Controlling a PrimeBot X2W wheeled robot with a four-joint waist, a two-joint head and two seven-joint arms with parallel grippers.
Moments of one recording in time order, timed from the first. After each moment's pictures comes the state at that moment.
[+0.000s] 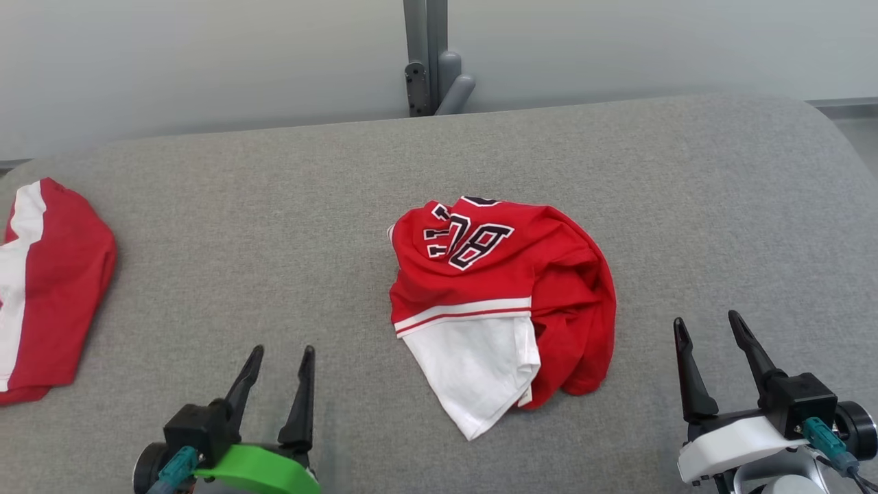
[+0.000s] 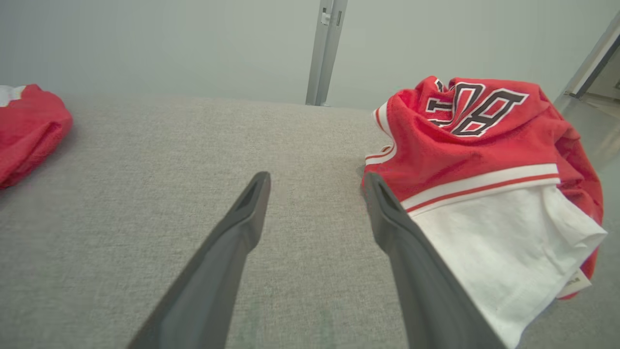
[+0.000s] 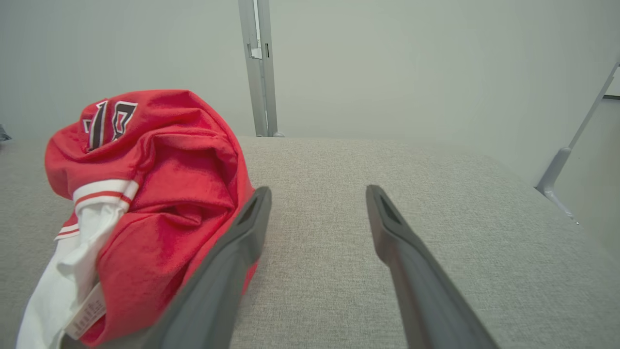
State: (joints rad) left arm -0.07 0.18 -0.33 0.26 -0.45 -0.02 -0.26; right arm 0.03 -0.05 -0.05 0.13 0.02 0.13 -0.26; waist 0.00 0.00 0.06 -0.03
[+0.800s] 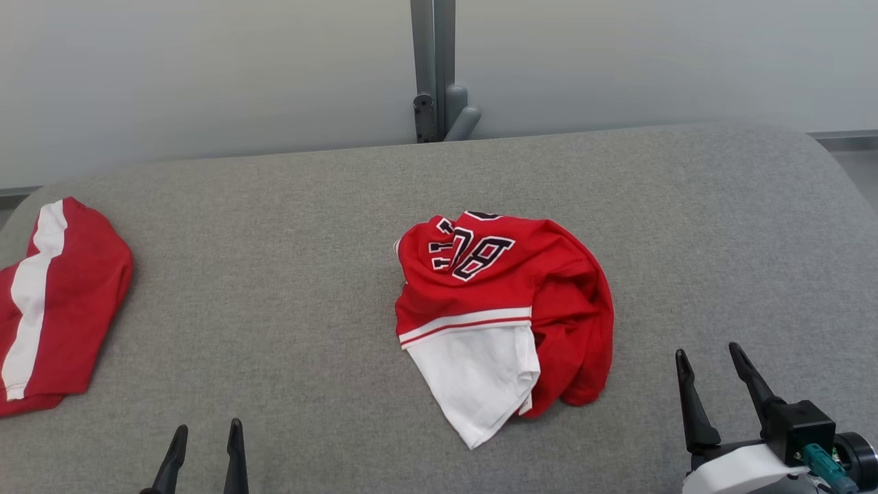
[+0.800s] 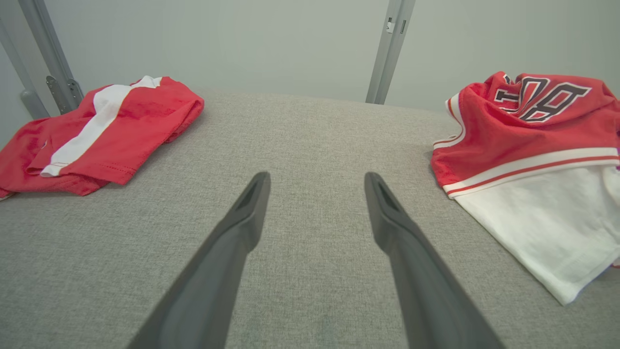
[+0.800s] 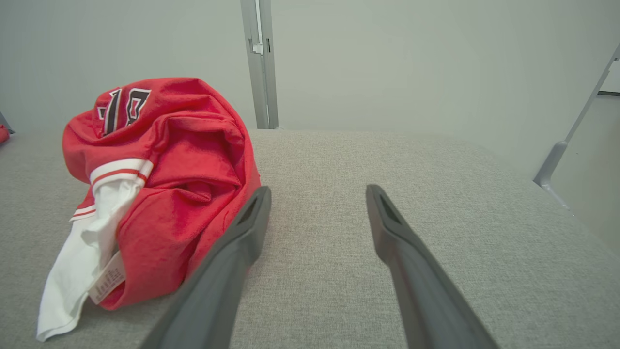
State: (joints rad) left arm 0.22 0.09 0.01 0.13 -0.26 -0.12 -0.26; right arm 0.10 -0.05 -0.05 0.14 0.02 0.13 -0.26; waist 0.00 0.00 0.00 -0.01
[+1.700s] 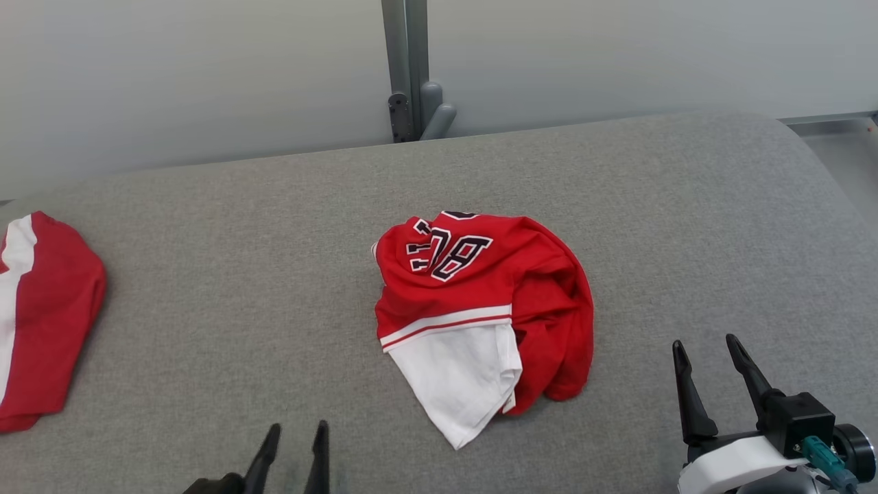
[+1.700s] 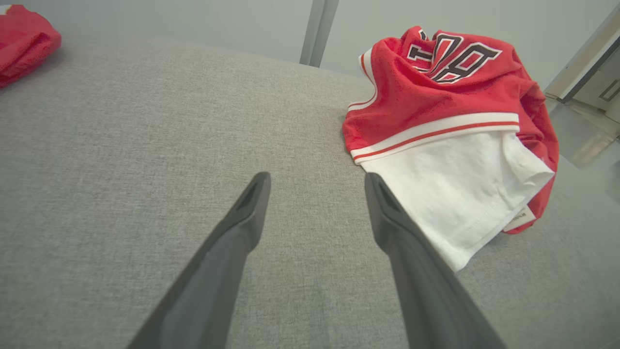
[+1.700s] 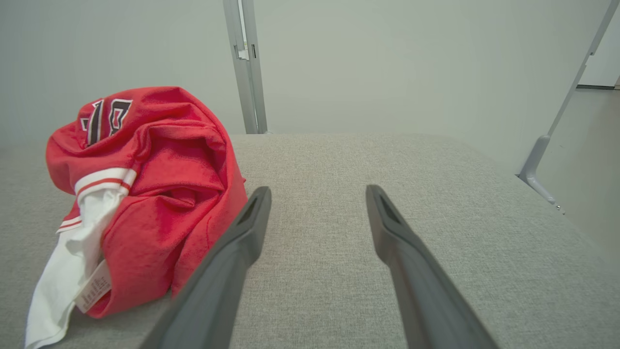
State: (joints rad) left arm 0.17 0.07 -0.15 0.21 -0.34 -0.13 -0.26; right arm 0.08 -0.05 -0.05 0.14 0.04 0.13 -0.26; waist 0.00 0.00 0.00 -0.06
